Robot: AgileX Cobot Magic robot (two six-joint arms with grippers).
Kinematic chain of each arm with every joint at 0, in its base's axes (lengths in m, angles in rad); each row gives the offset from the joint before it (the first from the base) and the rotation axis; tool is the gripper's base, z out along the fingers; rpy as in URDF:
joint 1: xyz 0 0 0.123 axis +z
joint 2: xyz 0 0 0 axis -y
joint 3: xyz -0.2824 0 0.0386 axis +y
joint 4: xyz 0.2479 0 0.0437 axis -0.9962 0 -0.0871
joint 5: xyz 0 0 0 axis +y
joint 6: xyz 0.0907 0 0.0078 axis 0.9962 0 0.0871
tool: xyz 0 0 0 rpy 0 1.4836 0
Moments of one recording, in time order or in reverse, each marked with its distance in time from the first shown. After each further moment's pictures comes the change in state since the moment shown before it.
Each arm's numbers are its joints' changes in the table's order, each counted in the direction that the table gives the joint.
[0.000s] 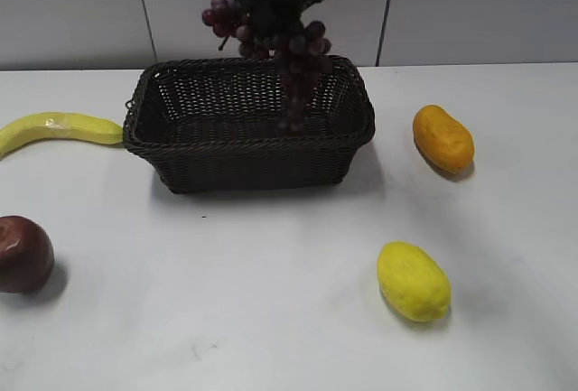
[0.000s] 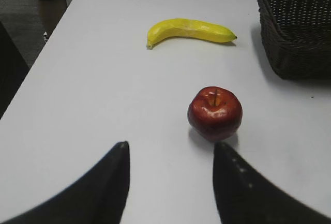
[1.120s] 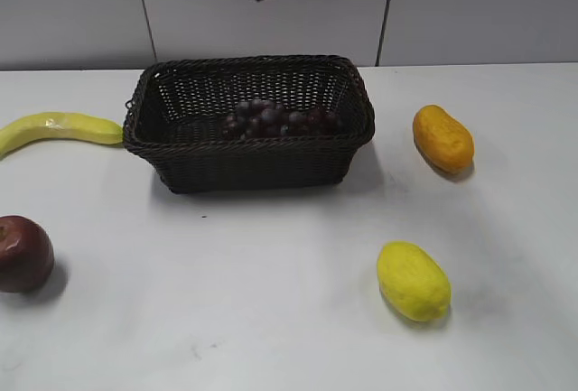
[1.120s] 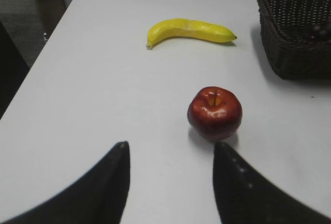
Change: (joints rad) left arm 0.000 0.000 0.000 0.000 0.000 0.000; right arm 0.000 0.148 0.001 -0.013 0.096 0.001
